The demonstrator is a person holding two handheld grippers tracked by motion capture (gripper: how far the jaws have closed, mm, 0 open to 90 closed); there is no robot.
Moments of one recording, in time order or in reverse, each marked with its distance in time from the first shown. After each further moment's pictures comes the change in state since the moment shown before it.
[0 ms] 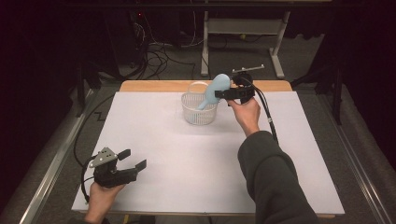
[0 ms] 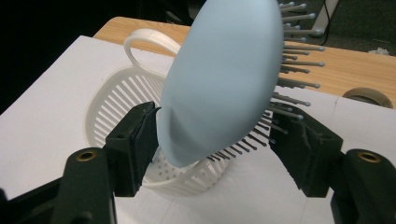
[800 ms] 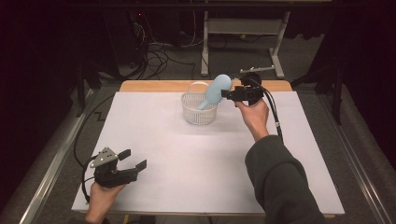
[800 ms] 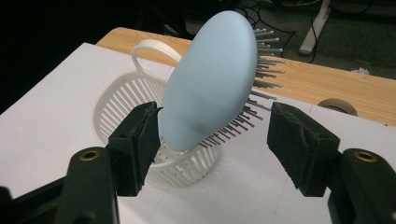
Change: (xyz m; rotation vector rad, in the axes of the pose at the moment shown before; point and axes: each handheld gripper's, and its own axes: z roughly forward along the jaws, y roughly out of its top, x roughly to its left) left arm -0.001 -0.001 0.001 0.004 0.004 0.002; right arm -0.001 -0.005 -0.031 -0.064 -0.020 -0.052
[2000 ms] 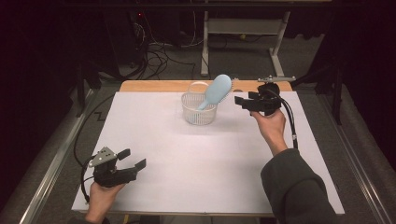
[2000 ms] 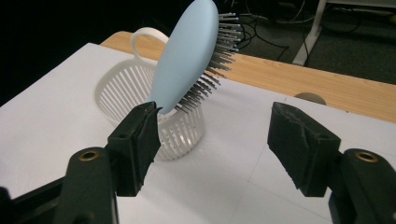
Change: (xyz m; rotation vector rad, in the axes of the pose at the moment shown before) left arm 0.002 0.001 0.000 -0.008 -0.004 -0.019; right arm -0.018 -0.032 -0.043 -0.064 0.003 -0.031
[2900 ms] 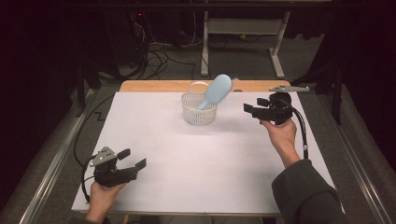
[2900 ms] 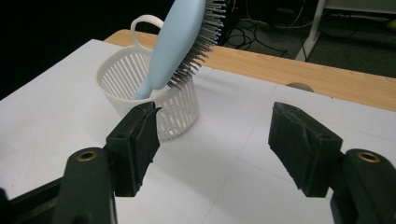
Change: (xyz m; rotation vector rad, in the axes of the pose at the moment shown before) left arm 0.001 0.000 0.001 -0.001 0.010 -0.006; right arm -0.011 -0.025 -0.026 -0.027 0.009 -0.011
